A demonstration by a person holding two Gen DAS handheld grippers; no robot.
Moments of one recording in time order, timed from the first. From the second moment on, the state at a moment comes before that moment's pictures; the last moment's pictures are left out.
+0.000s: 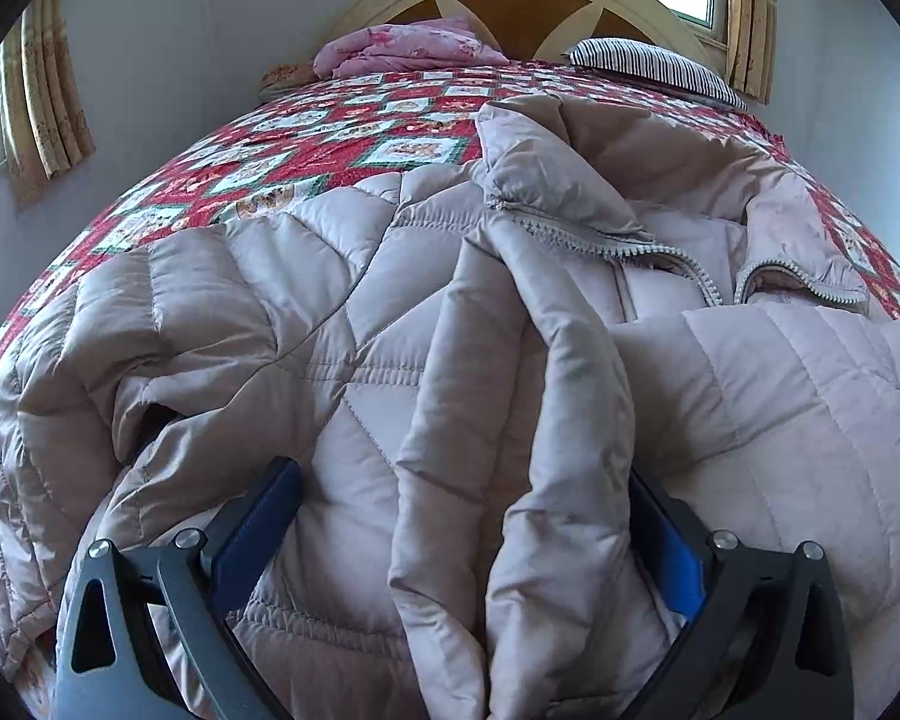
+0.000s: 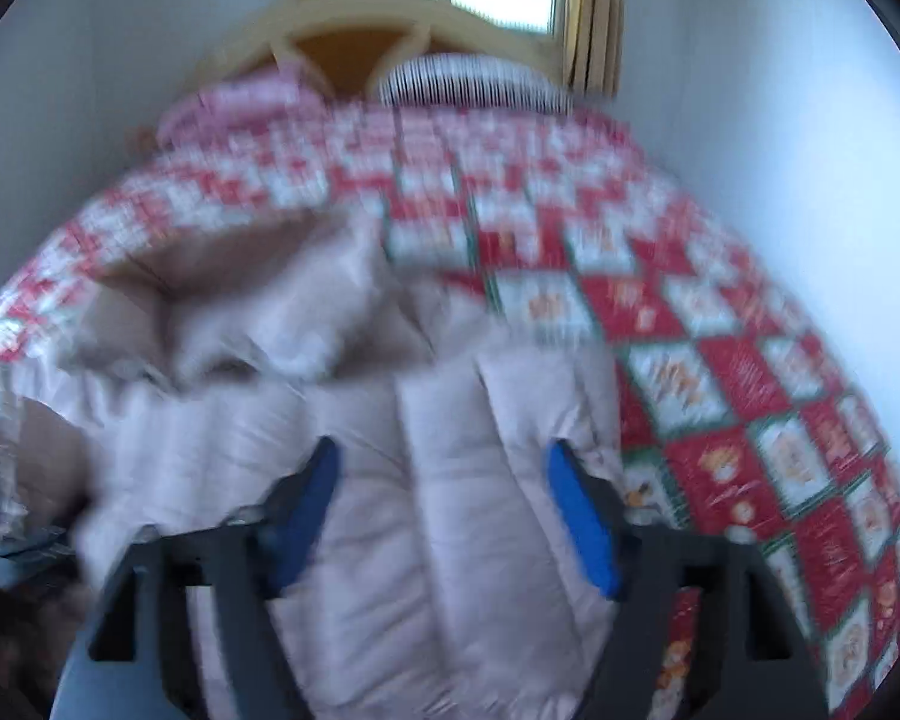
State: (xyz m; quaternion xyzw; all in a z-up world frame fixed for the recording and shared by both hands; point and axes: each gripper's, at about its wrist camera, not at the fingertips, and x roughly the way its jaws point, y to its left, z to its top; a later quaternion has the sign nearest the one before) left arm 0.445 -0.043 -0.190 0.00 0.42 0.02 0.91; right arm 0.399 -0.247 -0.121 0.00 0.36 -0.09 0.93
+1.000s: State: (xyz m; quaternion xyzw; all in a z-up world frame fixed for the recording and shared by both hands) left arm 0.393 0.012 -0.143 -0.07 0.40 0.00 0.92; right arm 0.420 -0.205 -0.205 -0.01 0.42 0.01 0.91
